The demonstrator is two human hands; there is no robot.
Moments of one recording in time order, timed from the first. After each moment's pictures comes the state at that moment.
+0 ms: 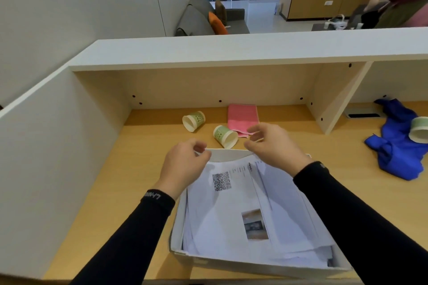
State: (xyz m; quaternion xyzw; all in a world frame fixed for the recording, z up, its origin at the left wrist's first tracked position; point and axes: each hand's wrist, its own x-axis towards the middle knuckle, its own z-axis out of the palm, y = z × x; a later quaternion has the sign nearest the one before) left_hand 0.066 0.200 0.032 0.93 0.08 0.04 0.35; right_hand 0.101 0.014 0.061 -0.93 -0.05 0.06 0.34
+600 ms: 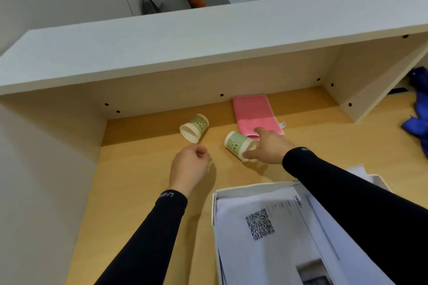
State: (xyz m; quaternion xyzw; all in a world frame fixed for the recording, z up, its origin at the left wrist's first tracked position) left_hand 0.218 0.264 -0.054 0.91 0.12 -0.07 0.39; right_hand 0.244 0.074 -0.029 -0.94 0.06 0.23 0.25
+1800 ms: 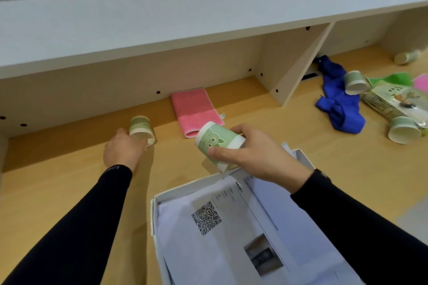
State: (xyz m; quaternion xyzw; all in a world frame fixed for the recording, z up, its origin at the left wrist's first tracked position) left_hand 0.290 0.260 -0.093 0.96 0.14 -0.01 0.26; right_hand 0.155 0.034 0.033 -0.86 0.14 0.12 0.48
